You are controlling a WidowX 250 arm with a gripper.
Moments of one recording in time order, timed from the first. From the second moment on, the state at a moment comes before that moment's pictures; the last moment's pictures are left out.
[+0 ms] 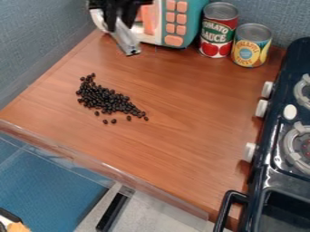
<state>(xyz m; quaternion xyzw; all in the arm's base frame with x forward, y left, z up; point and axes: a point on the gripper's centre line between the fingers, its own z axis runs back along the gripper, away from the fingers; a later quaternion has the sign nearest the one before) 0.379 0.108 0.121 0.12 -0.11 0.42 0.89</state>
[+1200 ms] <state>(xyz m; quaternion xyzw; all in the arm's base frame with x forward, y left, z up) 0.342 0.168 0.115 0.19 -0.15 0.13 0.96</state>
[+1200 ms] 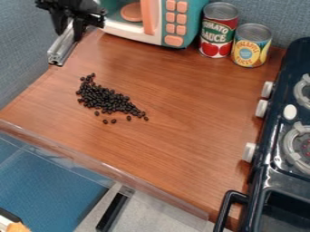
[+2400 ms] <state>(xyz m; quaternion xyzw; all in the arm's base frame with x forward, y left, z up) 0.335 0.188 0.057 0.22 -0.14 0.09 0.96</state>
